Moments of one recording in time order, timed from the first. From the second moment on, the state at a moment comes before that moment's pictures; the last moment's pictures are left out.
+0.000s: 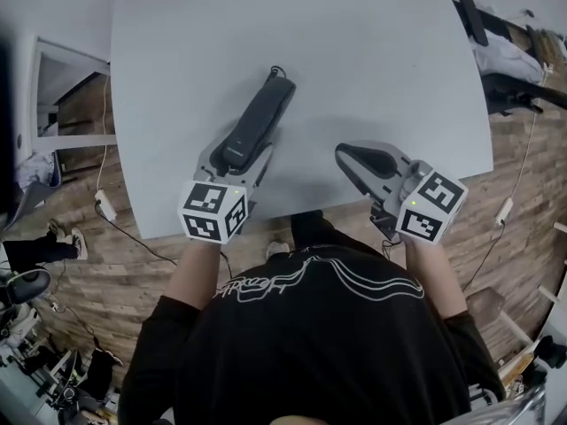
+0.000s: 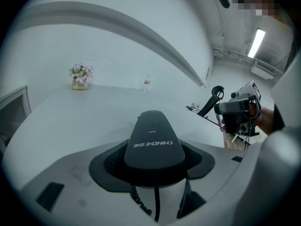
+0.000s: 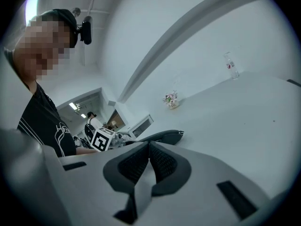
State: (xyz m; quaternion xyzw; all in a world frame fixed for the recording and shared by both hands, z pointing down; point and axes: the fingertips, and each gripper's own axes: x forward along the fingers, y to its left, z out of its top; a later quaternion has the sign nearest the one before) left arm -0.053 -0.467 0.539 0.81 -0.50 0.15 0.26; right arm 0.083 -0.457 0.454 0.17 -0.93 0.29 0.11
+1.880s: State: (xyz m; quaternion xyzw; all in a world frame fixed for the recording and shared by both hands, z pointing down) left arm -0.081 -0.350 0.437 0.85 -0.46 0.08 0.24; right arm 0.067 -0.359 0.377 0.21 -0.95 0.21 0.05
